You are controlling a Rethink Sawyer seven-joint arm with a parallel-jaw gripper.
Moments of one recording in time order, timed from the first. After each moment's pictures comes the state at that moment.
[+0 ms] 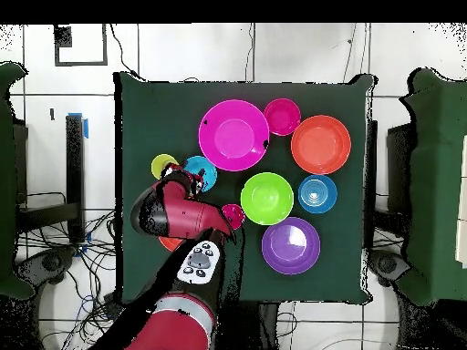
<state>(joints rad) 0.19 -0.45 -0.24 1.73 0.27 -0.10 2.08</state>
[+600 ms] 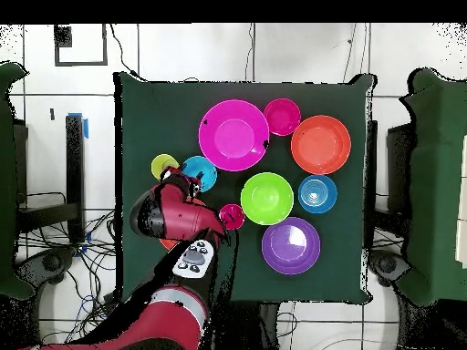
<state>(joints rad) 0.22 -0.40 -0.24 1.73 0.31 -0.14 2.09</state>
